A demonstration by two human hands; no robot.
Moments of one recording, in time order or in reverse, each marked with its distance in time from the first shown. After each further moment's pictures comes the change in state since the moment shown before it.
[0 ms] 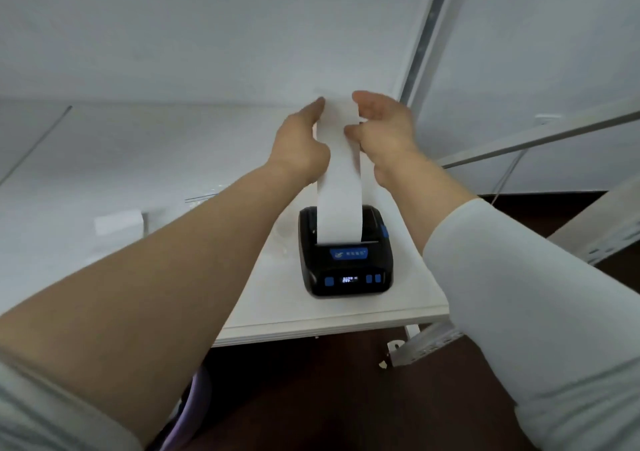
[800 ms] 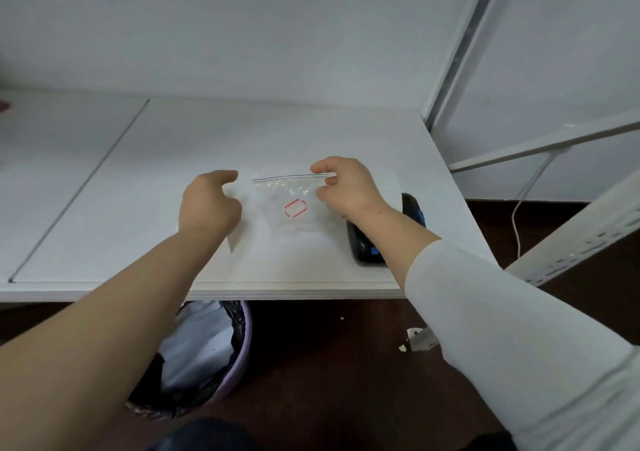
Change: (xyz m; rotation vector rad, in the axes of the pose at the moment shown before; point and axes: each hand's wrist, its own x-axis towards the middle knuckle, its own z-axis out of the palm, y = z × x) left_hand -0.115 -0.090 -0.125 0.268 0.379 -0.329; right_hand -0.094 0.017 0.073 -0.505 -0.348 -0.144
